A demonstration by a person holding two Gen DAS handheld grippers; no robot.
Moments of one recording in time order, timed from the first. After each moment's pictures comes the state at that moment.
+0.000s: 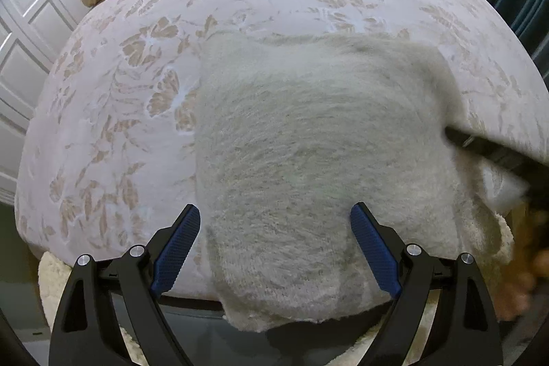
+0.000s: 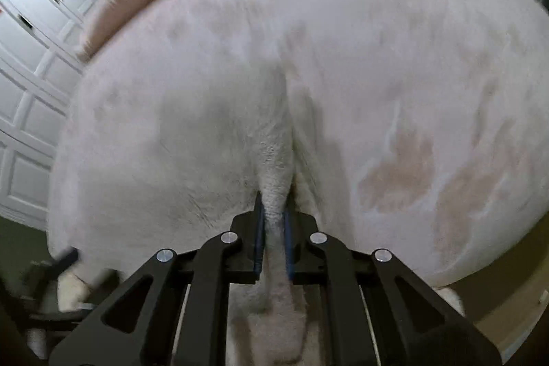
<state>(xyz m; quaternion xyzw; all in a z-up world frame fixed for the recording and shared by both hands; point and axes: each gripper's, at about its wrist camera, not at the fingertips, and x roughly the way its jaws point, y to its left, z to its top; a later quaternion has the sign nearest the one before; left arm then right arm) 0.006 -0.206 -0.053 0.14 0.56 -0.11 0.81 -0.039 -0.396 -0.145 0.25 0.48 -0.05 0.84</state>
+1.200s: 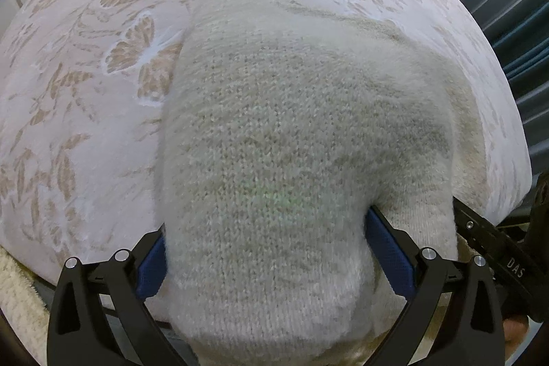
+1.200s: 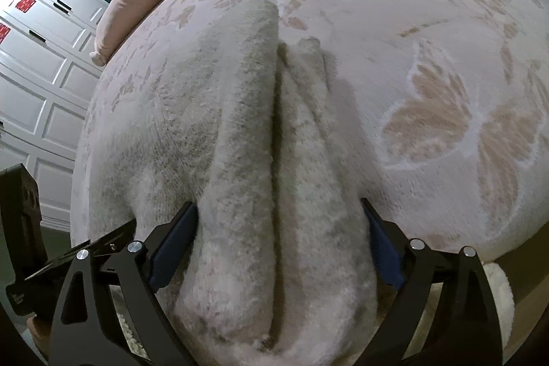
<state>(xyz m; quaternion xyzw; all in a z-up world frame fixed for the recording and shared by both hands) 0.043 -0.183 -0.097 0.00 0.61 -0.15 0.78 -0.055 -0.395 -0.170 0.30 0.48 -0.01 0.83</state>
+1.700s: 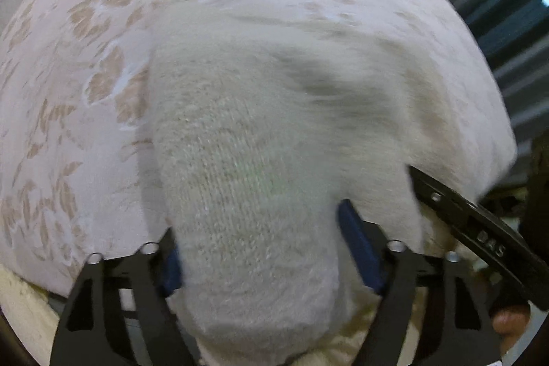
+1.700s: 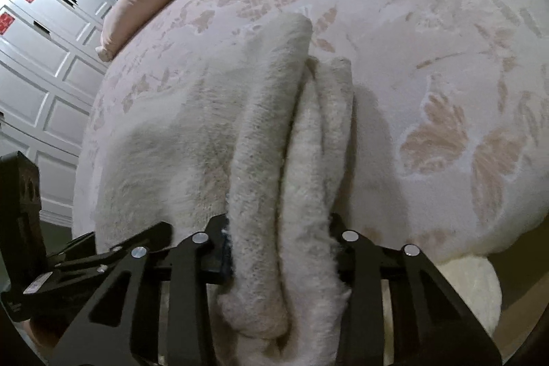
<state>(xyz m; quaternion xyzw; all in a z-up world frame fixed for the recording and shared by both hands) 0.044 -0.207 -0.064 0.04 0.61 -0.22 0.76 -0.060 -0.377 -0.125 0.28 0.47 -0.01 0.84</state>
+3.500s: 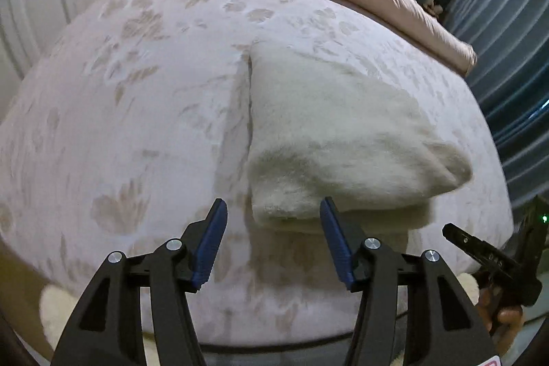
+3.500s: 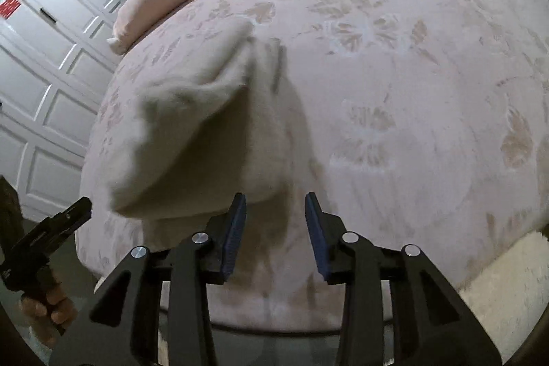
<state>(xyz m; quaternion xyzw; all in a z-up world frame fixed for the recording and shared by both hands) 0.098 0.034 -0.018 -0.08 0.52 -0.14 0.84 -0.002 -0.275 -0.103 0.26 0.46 -0.01 0.85</state>
